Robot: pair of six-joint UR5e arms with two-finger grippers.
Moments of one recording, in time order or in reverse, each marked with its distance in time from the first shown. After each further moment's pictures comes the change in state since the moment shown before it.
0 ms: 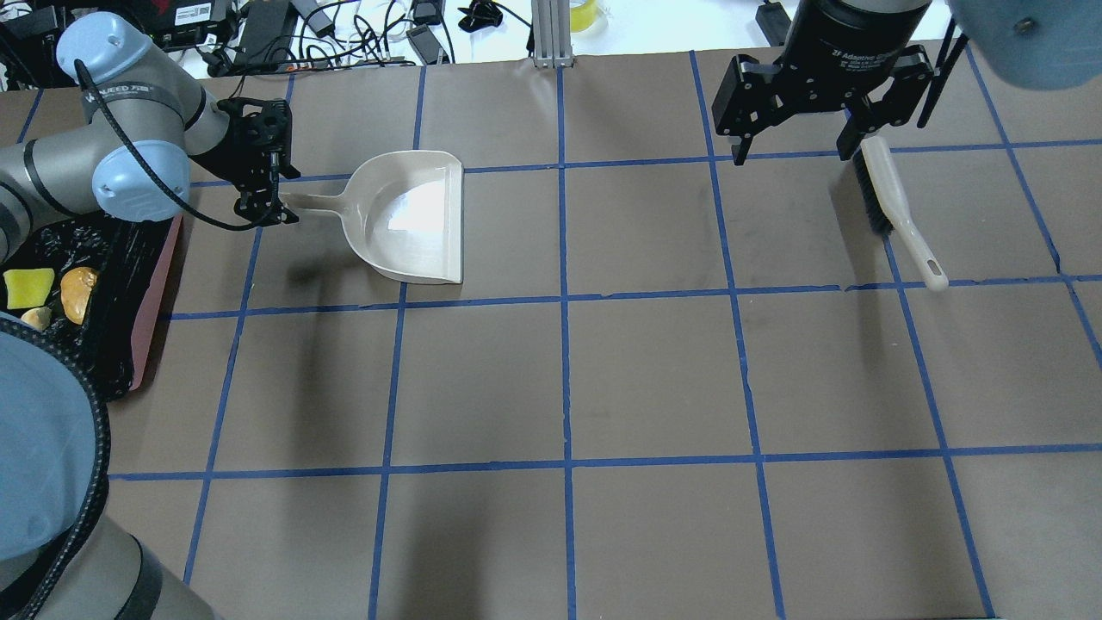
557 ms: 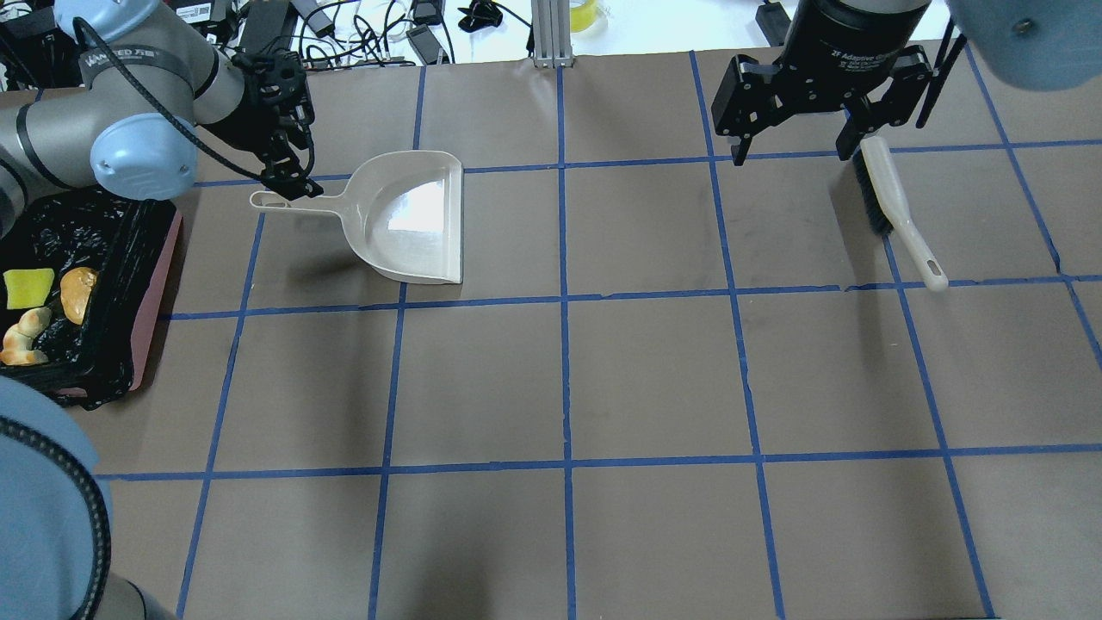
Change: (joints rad) left arm -0.108 0.130 0.068 -0.166 -0.016 -0.445; right arm 0.001 0.002 0.000 -0.002 0.001 -0.001
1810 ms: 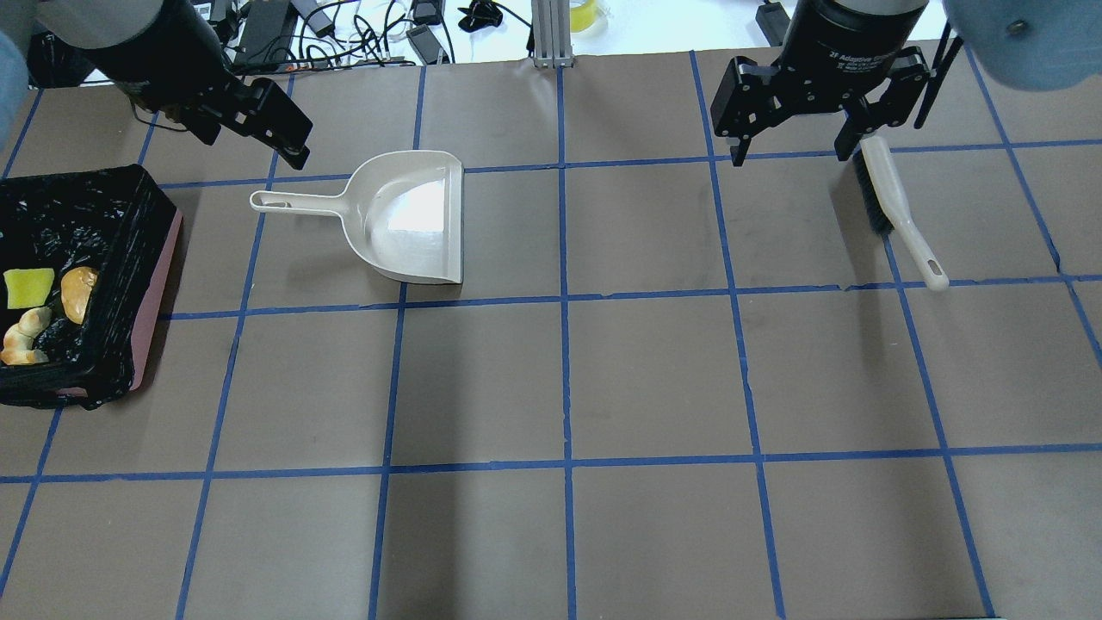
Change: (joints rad) left arm -0.105 0.359 0.029 -0.386 0.179 -0.907; right arm -0.001 0.003 0.001 -0.002 -0.001 -0.002
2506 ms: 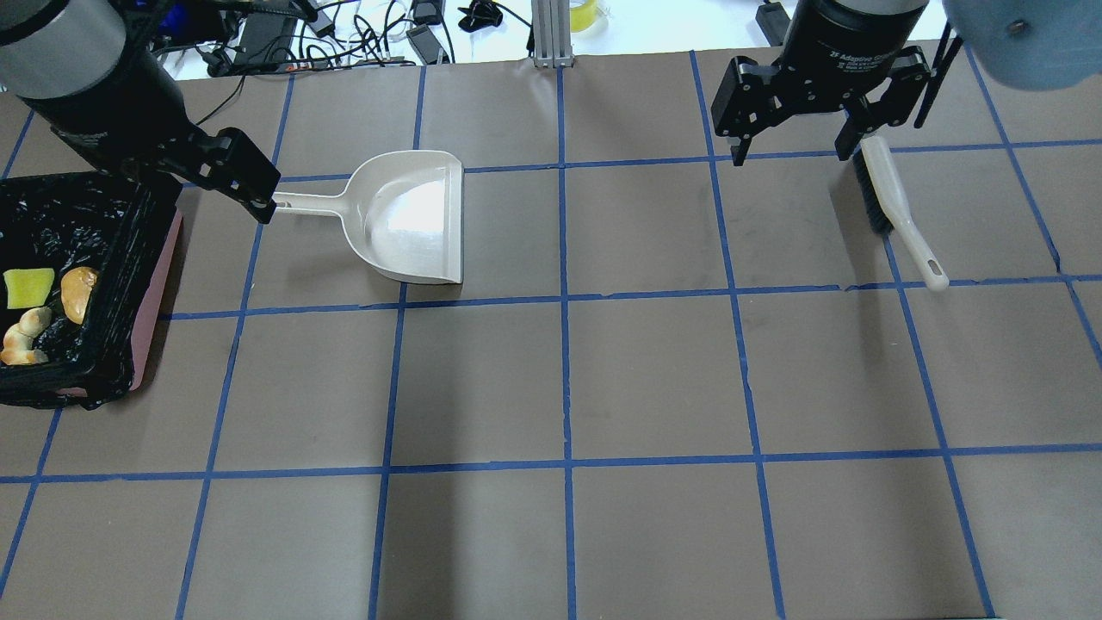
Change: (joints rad) left arm 0.028 0.071 -0.049 -0.096 0.037 -0.045; right arm 0.000 0.000 0.000 -0.001 -0.001 0.000
